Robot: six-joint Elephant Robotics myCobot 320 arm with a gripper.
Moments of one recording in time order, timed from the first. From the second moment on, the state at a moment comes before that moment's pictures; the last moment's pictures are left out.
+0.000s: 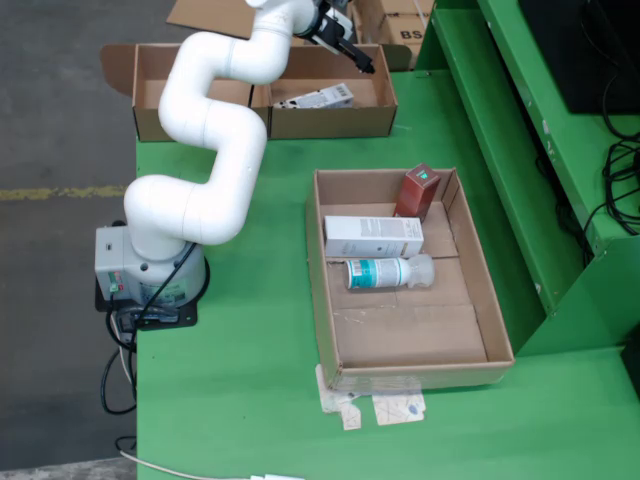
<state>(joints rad) 1.19 -1.33 -0.03 0.50 0.96 0.44</state>
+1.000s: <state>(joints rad) 0.77 -0.94 -0.03 0.12 1.35 0.78</state>
